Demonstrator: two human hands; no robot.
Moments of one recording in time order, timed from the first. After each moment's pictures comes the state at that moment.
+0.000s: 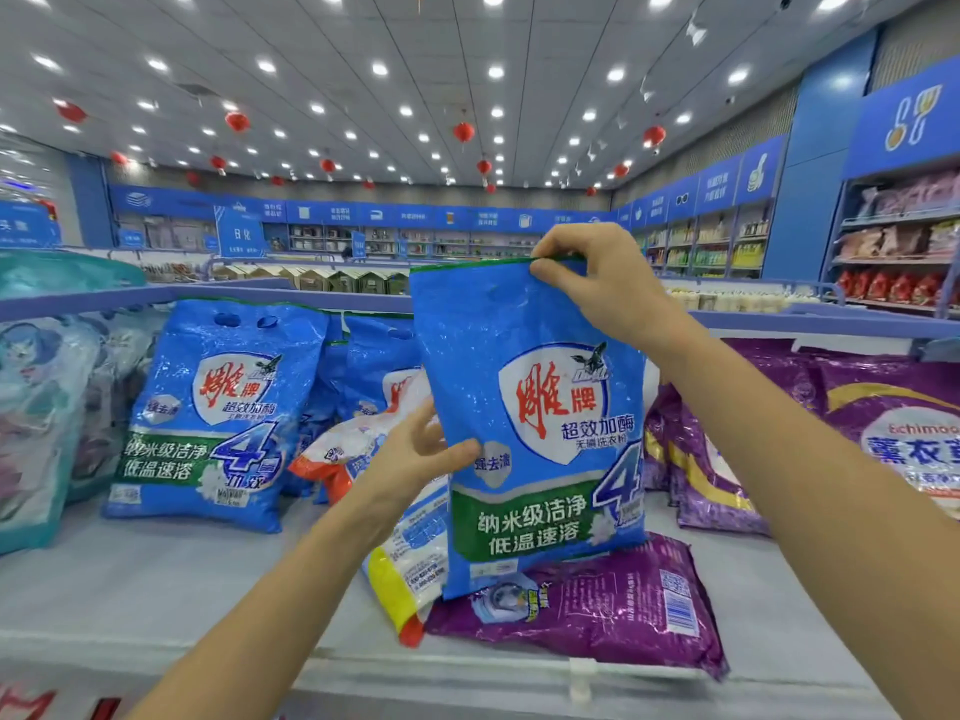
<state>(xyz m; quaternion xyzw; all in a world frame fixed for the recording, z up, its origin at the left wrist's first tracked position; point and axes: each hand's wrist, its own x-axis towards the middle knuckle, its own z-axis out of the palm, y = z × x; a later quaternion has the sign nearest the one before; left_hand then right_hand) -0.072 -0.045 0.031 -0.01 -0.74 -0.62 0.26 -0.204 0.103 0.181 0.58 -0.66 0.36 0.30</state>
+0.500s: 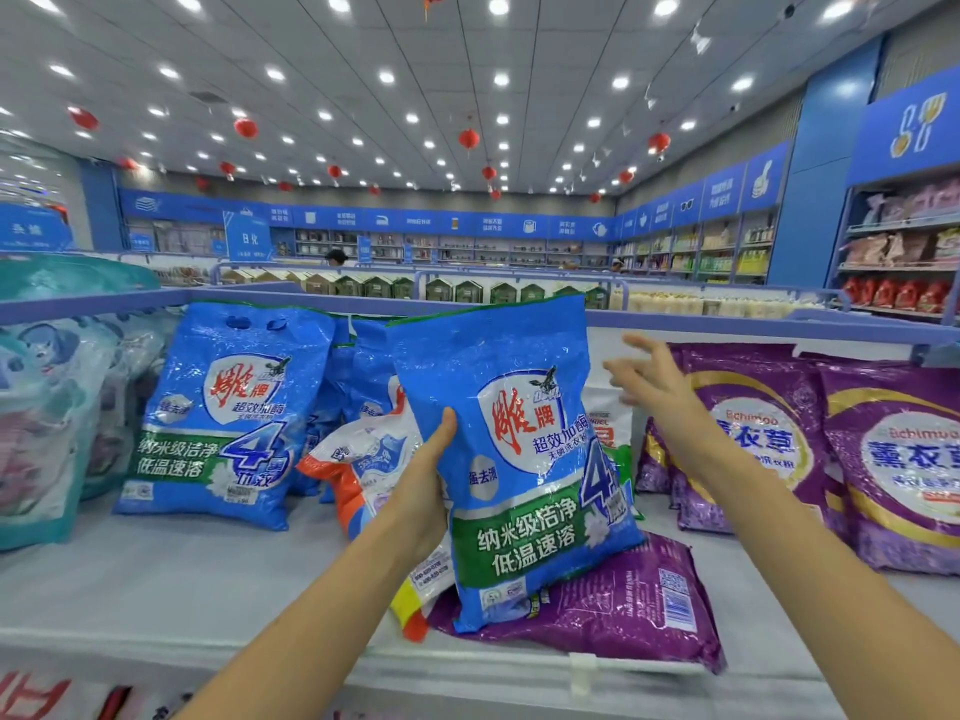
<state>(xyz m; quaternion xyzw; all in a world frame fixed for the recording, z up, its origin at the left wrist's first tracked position) -0.088 -0.016 0.020 0.05 -0.51 -0.80 0.30 -0.237 0.147 0.086 0.42 -0.69 0.59 0.01</state>
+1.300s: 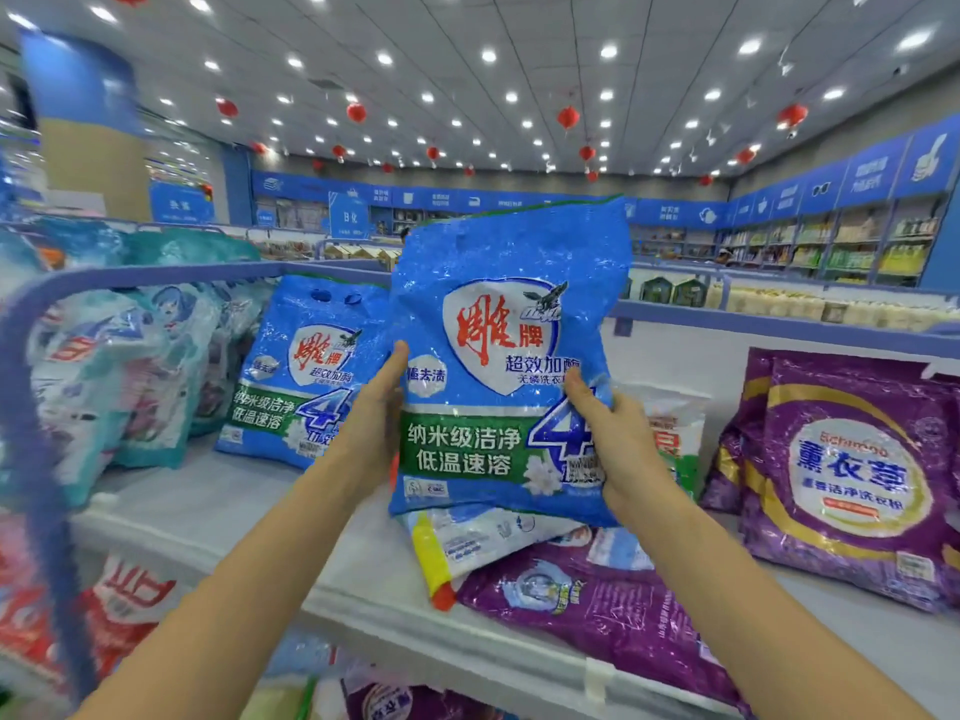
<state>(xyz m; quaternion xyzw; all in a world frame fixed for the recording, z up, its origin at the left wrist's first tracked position) -0.038 -0.052 0.060 0.12 -0.54 -0.74 0.39 -0.181 0.083 0.059 0.34 -0.56 0.73 -0.19</state>
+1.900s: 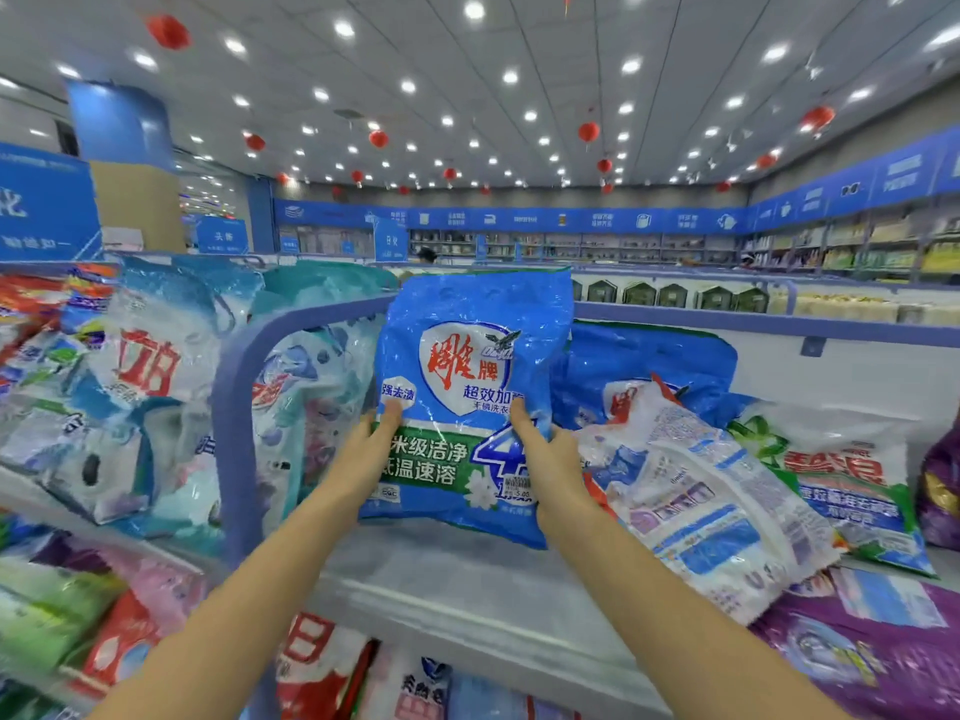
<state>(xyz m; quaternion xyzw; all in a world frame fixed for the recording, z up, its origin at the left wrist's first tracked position) 0.099 -0.230 0.032 0.34 -0.67 -0.53 0.40 -0.040 -0.138 0.018 0.26 -0.56 0.75 -0.24</state>
